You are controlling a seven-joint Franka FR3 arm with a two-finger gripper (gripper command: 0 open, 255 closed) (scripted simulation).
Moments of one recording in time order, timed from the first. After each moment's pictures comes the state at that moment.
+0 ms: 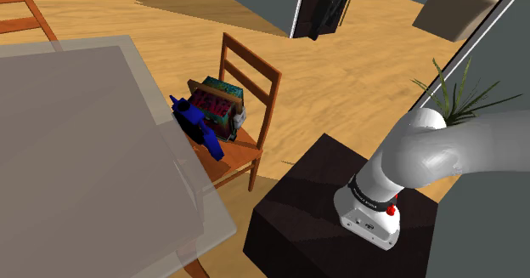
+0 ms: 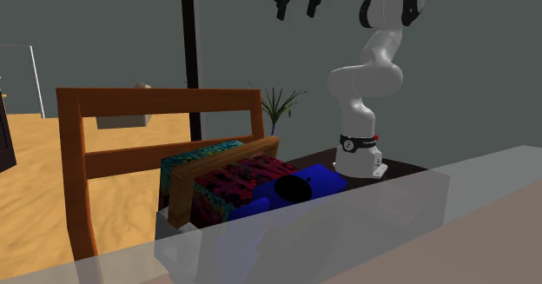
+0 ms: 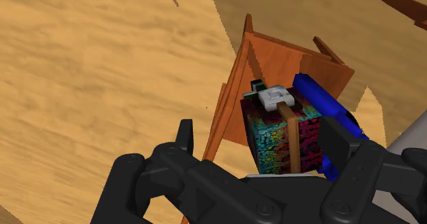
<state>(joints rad) 0.00 -0.83 0.03 -2.31 -0.11 1.66 -0.09</state>
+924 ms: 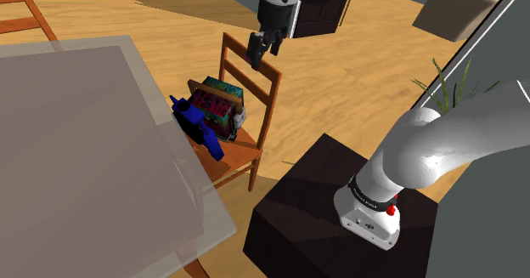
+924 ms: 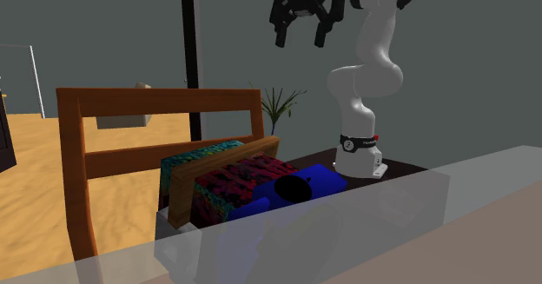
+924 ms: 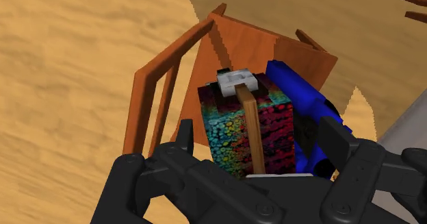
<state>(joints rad) 0.04 -0.50 0.18 -2.31 -0.05 1.91 0.09</state>
